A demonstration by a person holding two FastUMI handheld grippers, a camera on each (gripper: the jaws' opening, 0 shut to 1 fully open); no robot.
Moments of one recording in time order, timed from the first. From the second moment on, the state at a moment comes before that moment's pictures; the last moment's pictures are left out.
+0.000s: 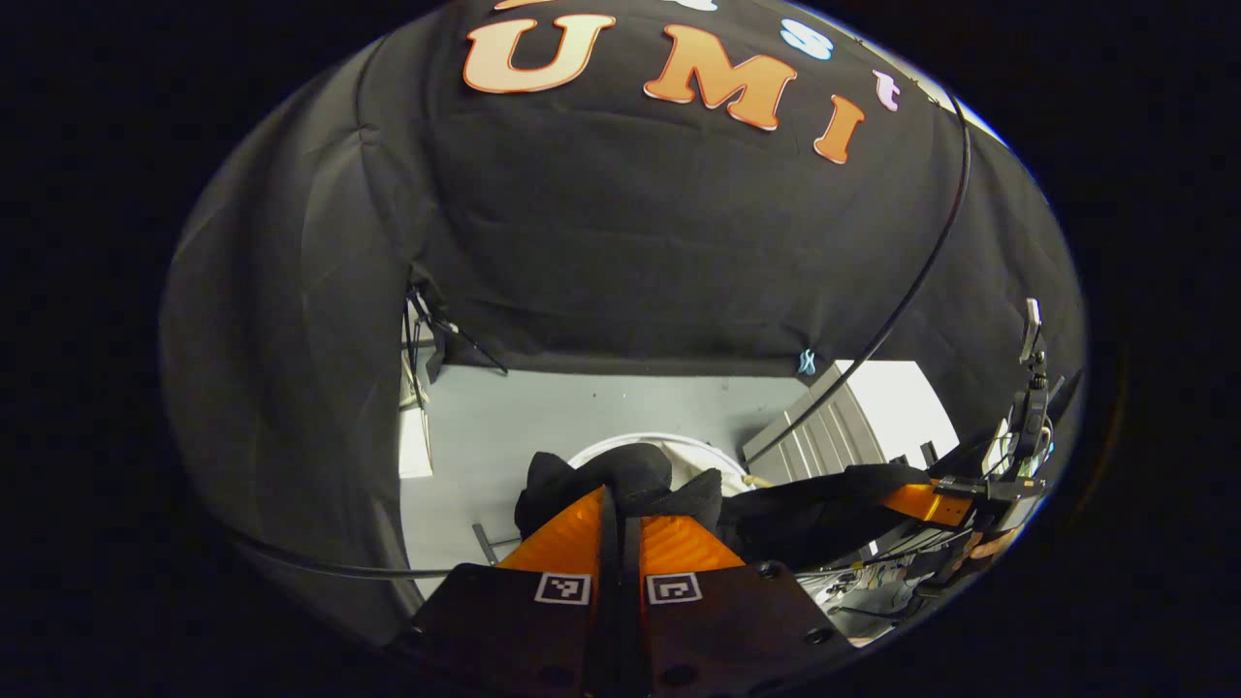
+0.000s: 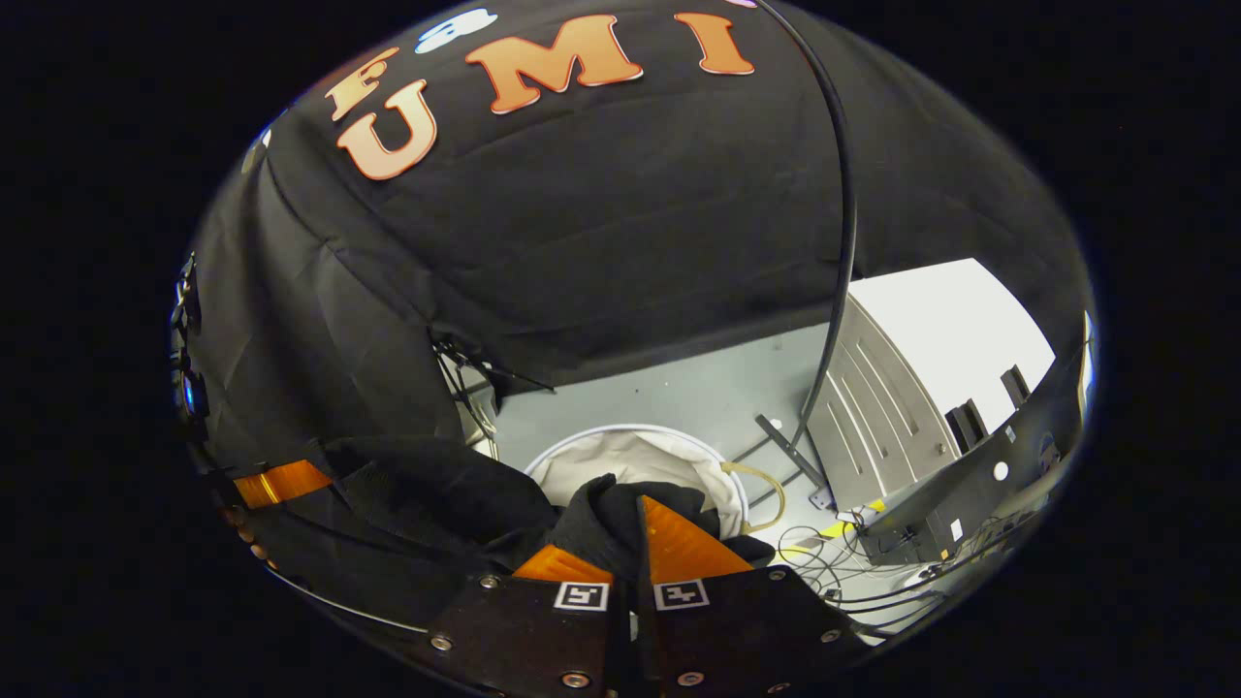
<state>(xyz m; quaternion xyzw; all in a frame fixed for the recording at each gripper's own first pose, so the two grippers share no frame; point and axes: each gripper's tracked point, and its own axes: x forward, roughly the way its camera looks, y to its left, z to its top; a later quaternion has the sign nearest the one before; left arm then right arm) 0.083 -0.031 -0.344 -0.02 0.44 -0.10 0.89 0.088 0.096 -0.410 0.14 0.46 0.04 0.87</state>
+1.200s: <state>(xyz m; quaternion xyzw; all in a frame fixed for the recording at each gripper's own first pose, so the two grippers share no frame) 0.050 -0.046 -0.475 0.03 0.59 -0.08 0.80 0.081 0.155 -0.509 0.11 0.56 0.04 0.82</state>
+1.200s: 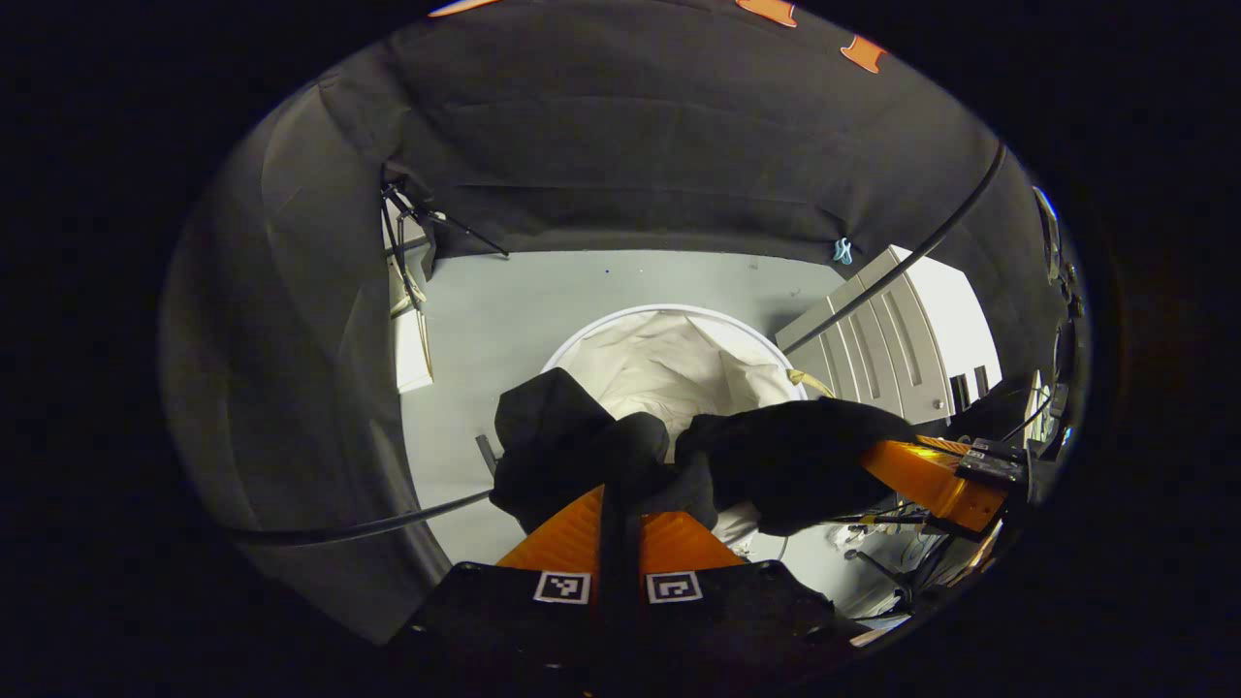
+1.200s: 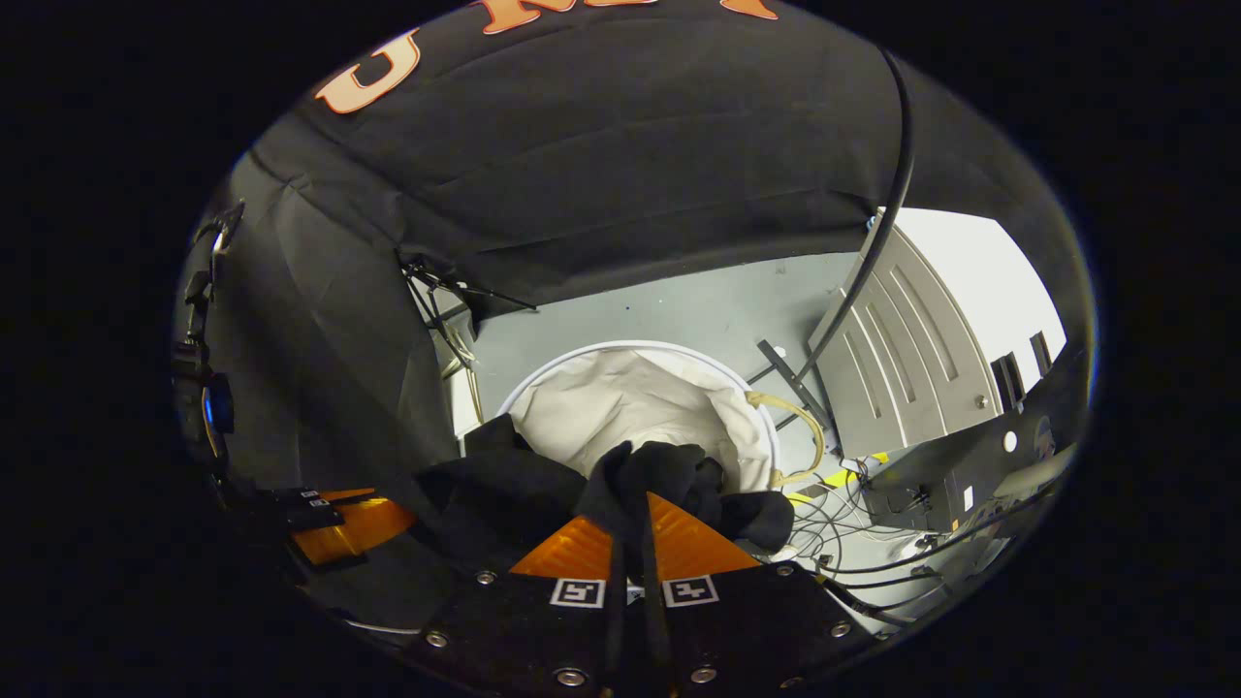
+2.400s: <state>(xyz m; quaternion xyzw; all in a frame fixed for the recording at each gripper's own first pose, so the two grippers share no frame) 0.055 -0.059 -0.458 0.06 0.57 -0.10 0.81 0.096 0.126 -0.486 0.11 0.53 0.01 0.84</state>
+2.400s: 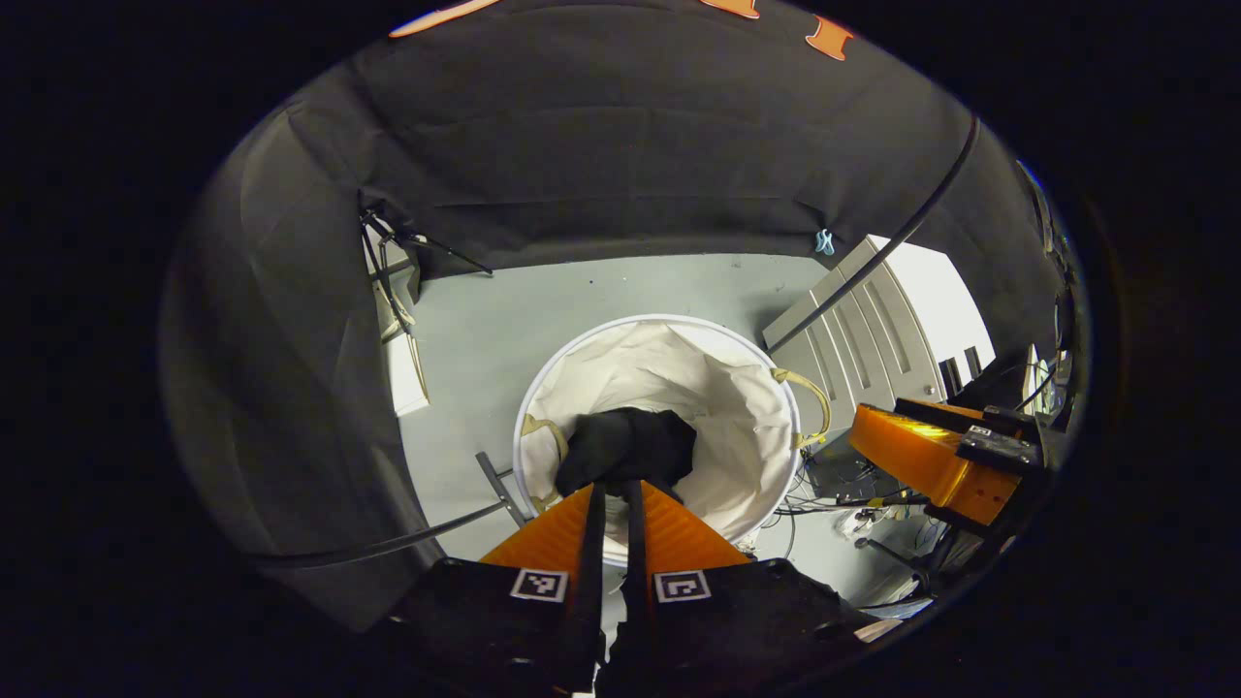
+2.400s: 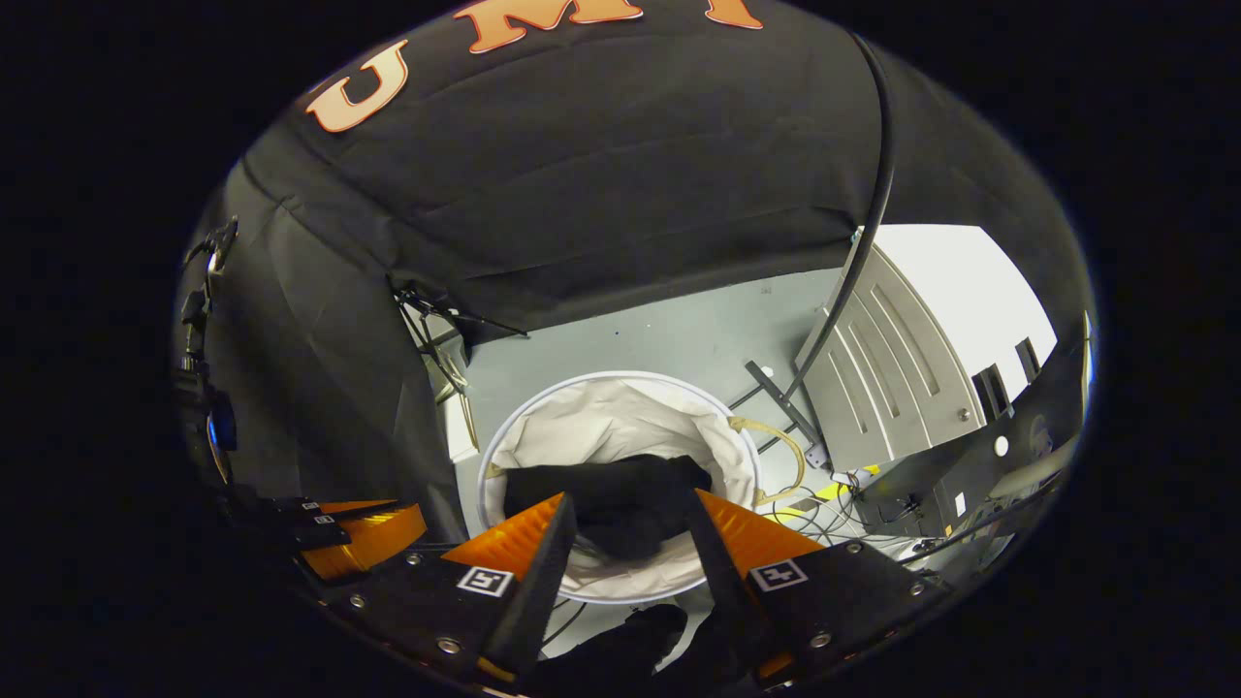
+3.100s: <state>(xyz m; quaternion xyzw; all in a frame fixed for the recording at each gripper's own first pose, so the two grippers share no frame) 0.066 -0.046 -0.379 0.04 0.48 -0.07 0.87 0.106 0.090 -0.387 0.08 0.44 -0.01 0.89</state>
